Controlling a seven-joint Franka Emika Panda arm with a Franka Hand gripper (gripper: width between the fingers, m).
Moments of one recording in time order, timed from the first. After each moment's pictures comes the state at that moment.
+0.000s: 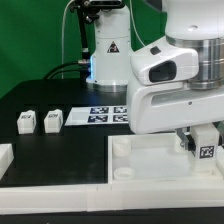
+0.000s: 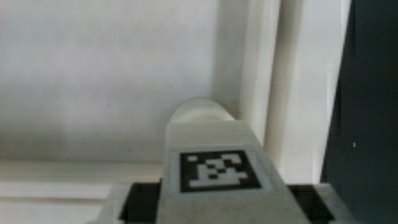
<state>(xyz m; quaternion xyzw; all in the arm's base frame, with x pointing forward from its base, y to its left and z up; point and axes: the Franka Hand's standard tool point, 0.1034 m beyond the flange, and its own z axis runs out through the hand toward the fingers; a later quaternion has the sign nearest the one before) 0.626 0.108 0.068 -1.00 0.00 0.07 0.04</state>
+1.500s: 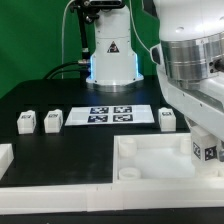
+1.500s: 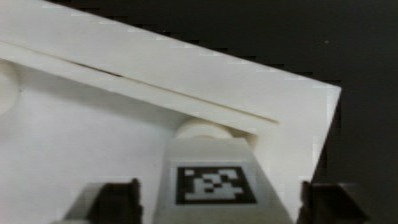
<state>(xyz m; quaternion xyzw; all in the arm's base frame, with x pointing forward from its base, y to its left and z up) 0.630 0.117 0.067 -0.83 0.55 0.06 0.06</state>
